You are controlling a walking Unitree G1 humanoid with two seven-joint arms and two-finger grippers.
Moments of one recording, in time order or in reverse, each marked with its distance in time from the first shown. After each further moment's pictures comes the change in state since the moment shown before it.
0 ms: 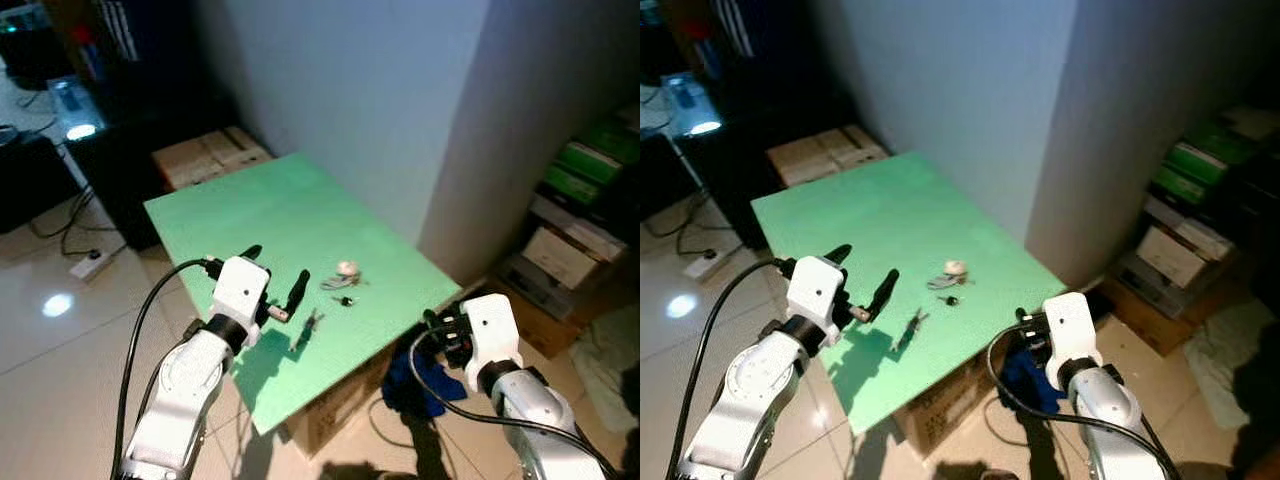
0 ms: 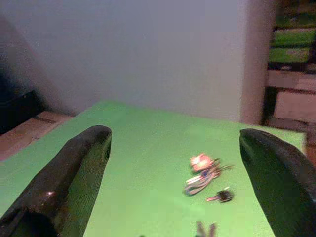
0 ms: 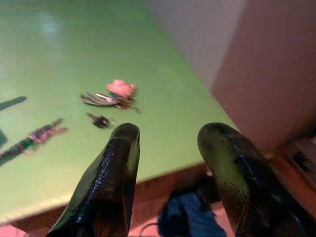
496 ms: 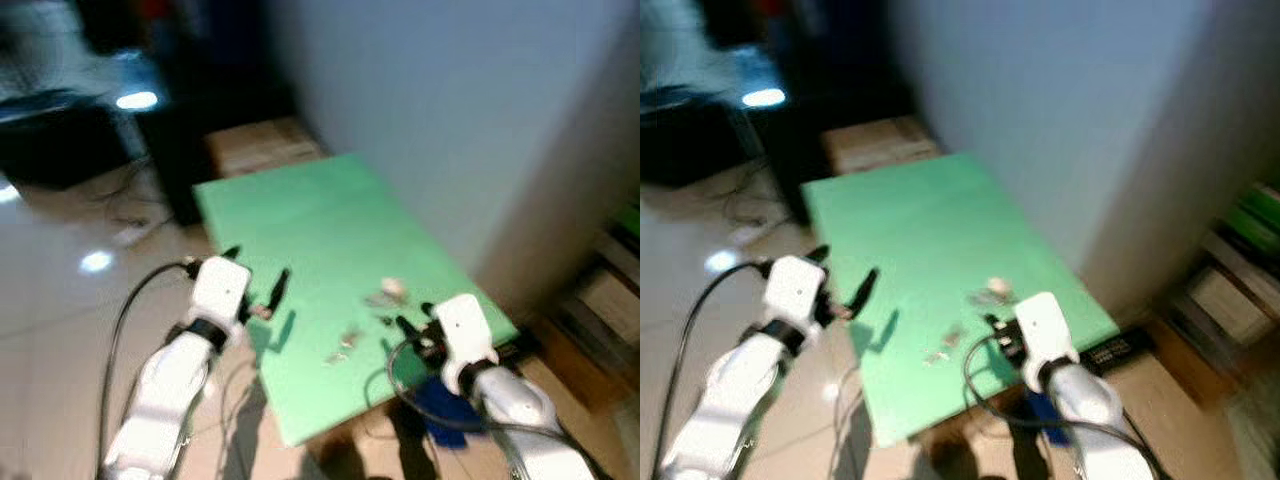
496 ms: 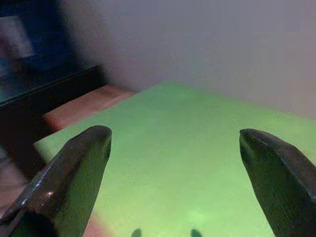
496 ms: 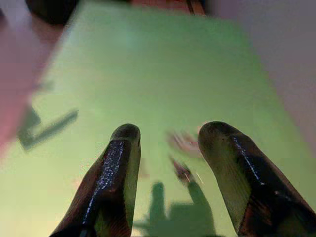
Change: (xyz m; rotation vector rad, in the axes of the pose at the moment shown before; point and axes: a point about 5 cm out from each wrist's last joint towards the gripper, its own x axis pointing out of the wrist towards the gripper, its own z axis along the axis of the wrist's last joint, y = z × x) left arm -0.017 0.020 -0.009 0.013 0.053 0.086; right arm 0.008 0.027 0.009 -0.032 -0.030 0.165
